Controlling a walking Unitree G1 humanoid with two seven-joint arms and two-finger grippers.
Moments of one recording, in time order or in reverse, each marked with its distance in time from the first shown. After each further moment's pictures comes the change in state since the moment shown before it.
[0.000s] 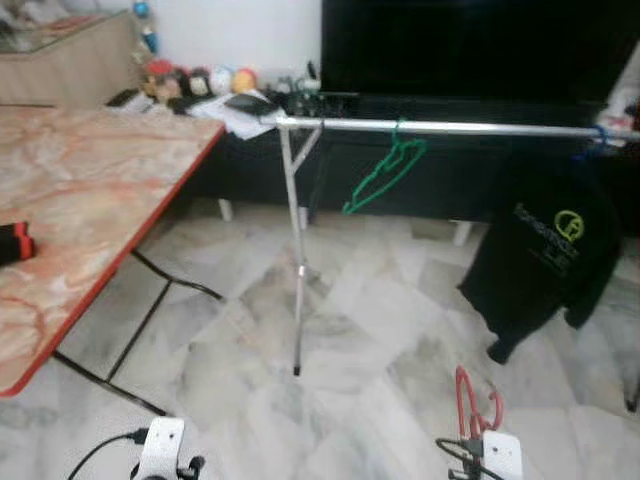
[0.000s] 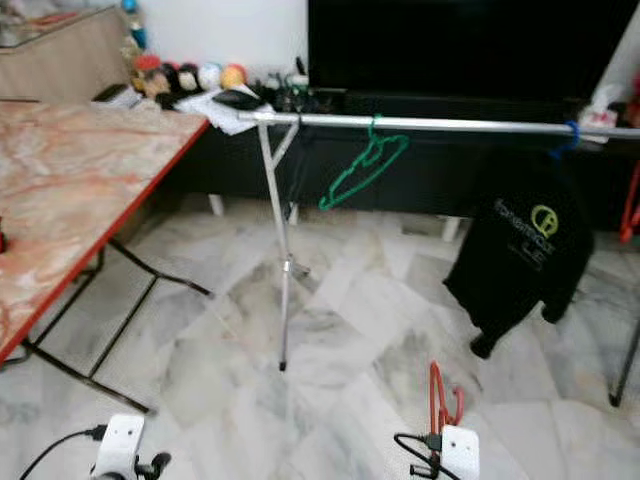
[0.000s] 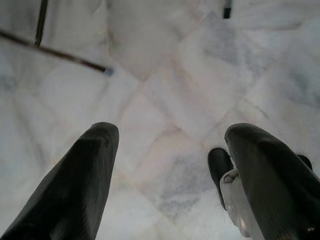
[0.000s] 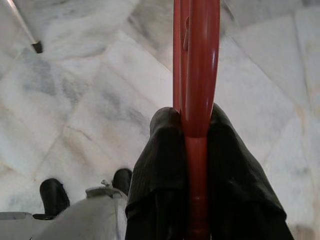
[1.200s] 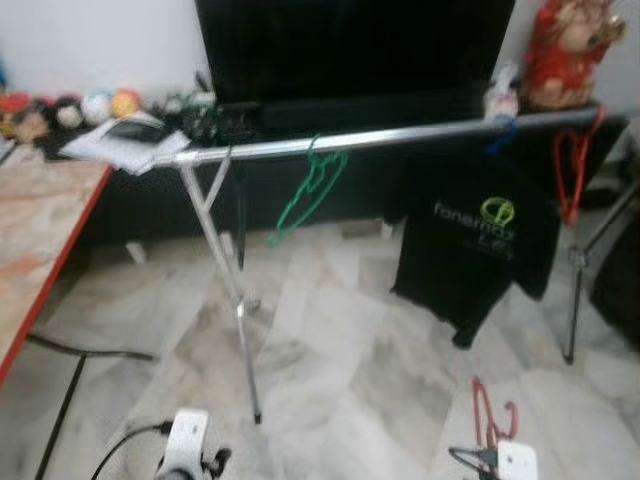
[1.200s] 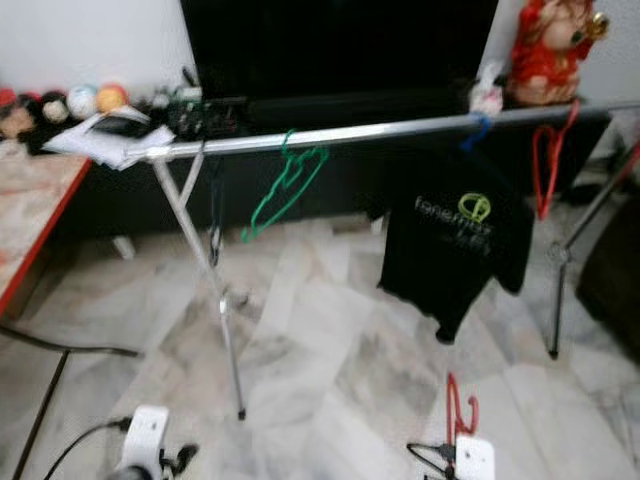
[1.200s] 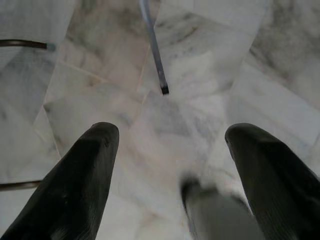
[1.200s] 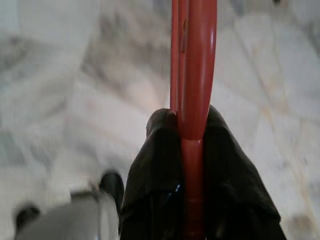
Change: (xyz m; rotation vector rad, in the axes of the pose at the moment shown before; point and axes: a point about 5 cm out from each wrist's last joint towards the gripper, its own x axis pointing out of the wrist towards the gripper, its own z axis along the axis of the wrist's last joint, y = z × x) left arm 0.002 -0.024 0.005 -0.005 -0.041 -0.091; right arm 0.000 -0.010 0.002 -0.001 -0.015 -0.034
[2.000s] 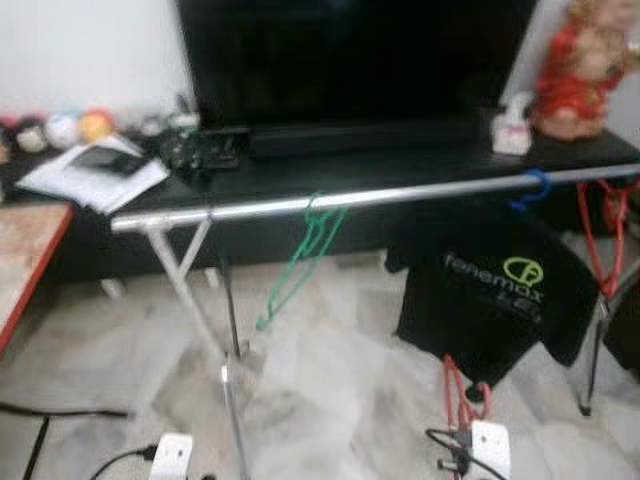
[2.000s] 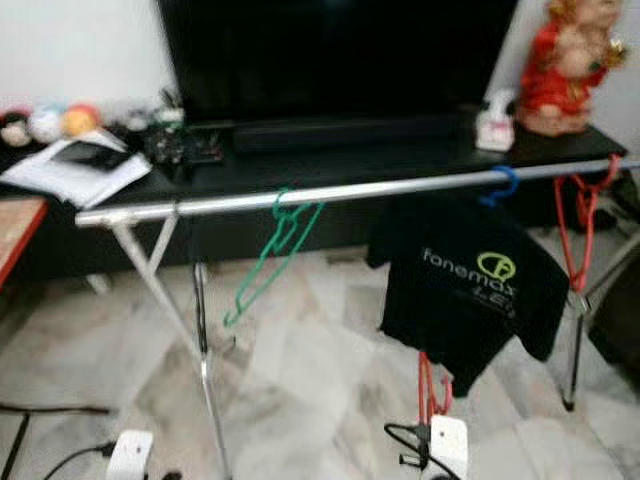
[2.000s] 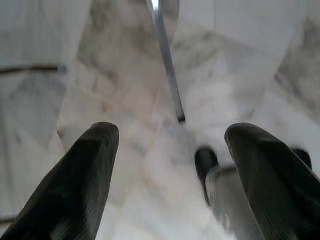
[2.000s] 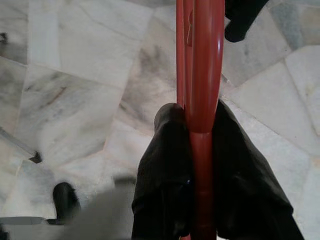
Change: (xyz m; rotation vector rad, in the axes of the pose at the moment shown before) left arm -0.006 0.009 -0.015 0.002 0.050 0.027; right arm 0.000 0.017 0.000 -0.028 -0.003 0.056
